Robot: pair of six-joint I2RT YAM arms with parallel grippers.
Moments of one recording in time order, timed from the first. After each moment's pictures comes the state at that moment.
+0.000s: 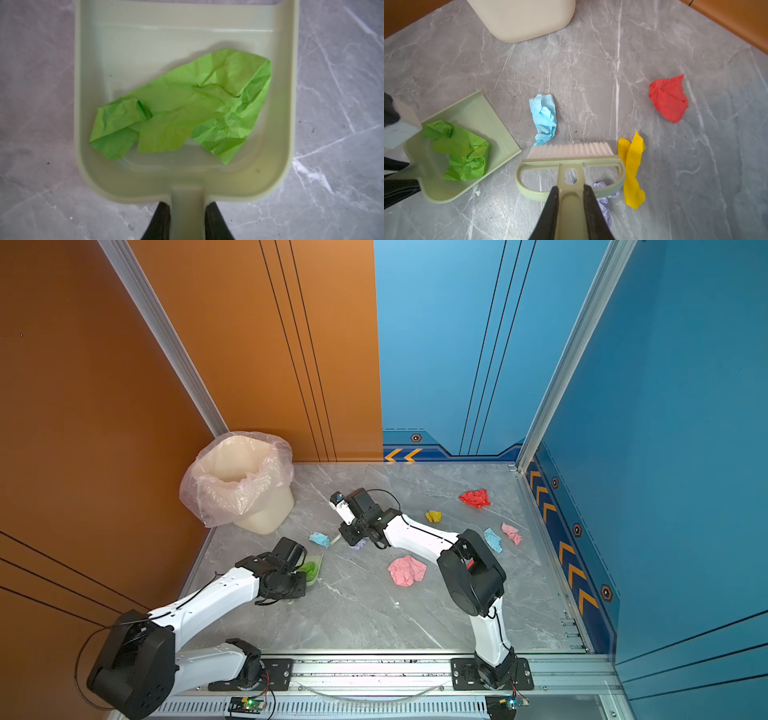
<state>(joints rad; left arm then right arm) -0.40 1.23 0.62 -0.71 -0.10 -0.48 0.77 1.98 1.50 -0.27 -0.10 -0.04</state>
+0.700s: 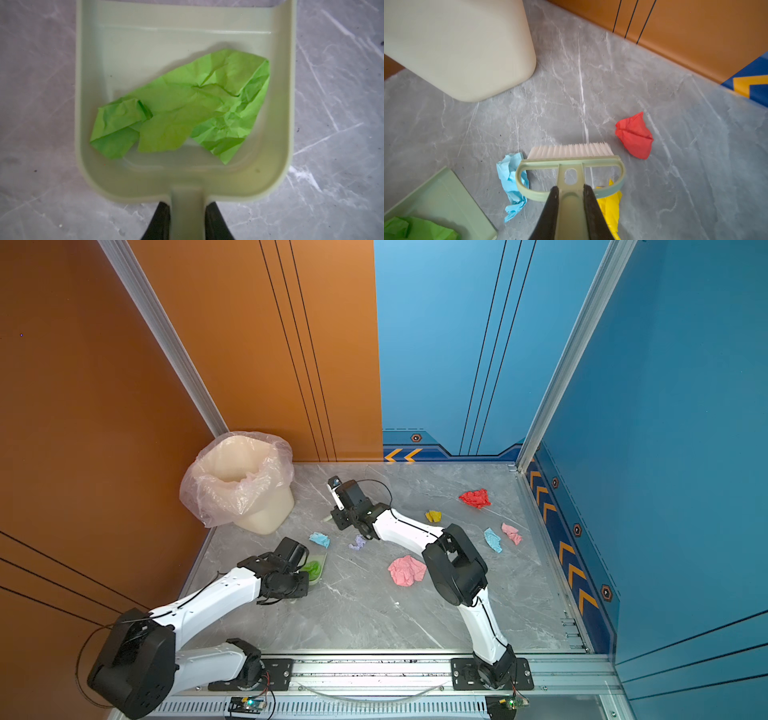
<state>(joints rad) -0.43 1.24 0.62 -0.68 -0.09 -0.48 0.80 2.14 1.68 -0.21 0.06 0.08</state>
